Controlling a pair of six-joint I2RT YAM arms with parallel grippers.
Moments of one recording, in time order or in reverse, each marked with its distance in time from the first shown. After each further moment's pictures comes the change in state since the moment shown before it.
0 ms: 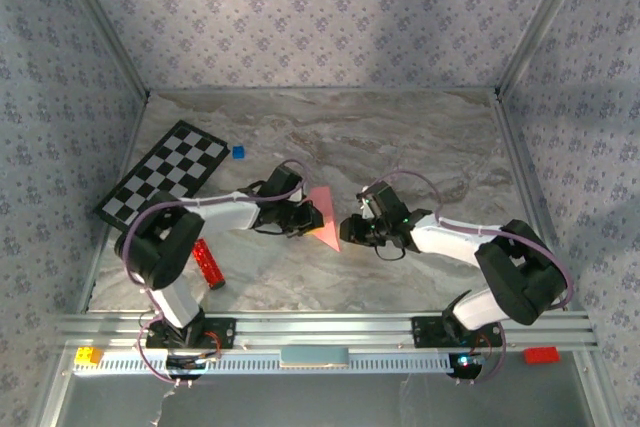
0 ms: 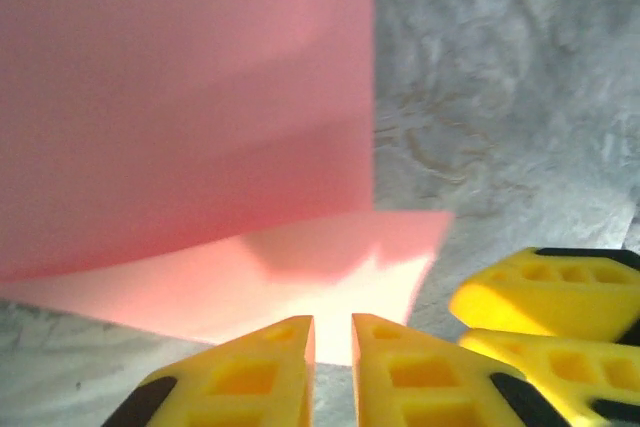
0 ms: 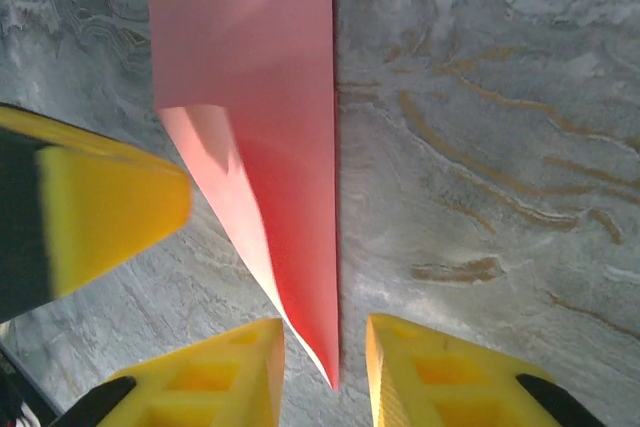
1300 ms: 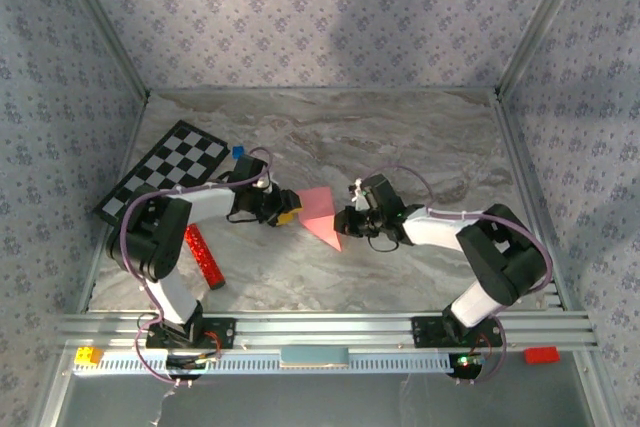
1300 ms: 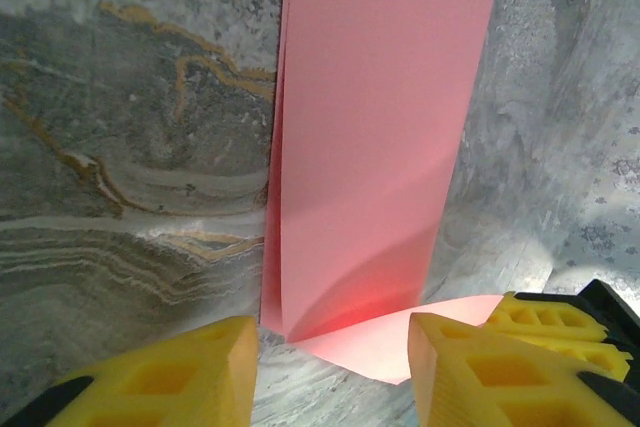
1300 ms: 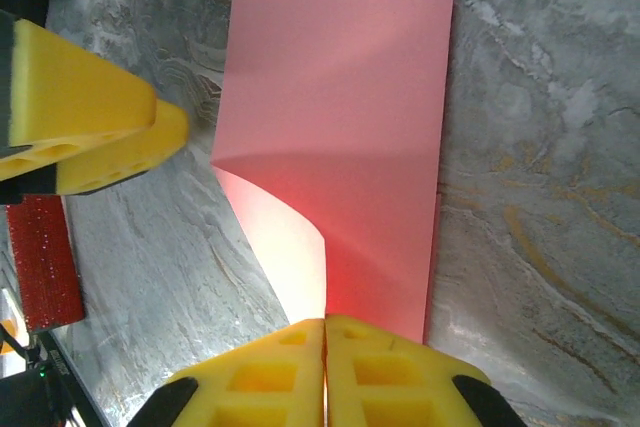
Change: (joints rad) left arm 0.262 0.035 -0.032 0.008 0.185 0.033; right arm -0.044 0.117 0.026 0.190 -0.122 -0.015
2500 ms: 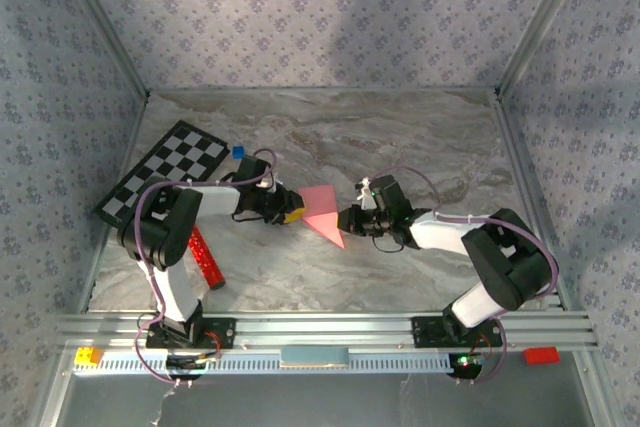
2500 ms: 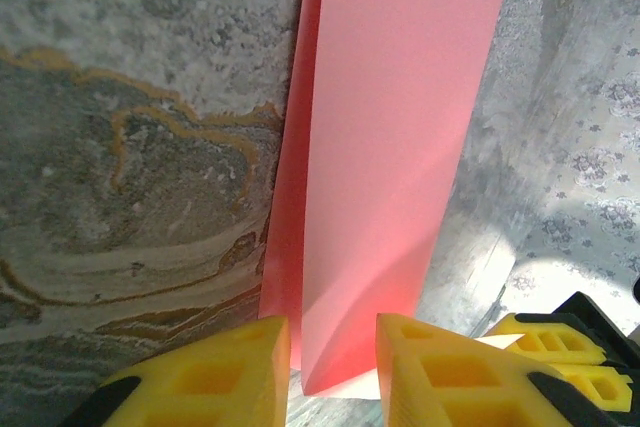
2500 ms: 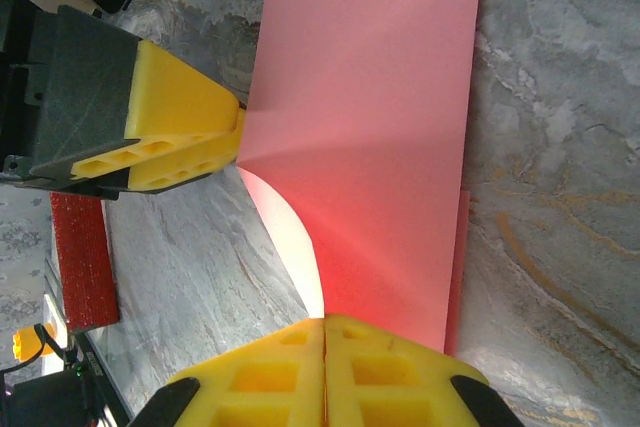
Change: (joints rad) left arm 0.002 0.092 0.009 0.121 0.079 -0.069; right arm -0.037 -0.031 -0.058 0.095 -0.044 0.024
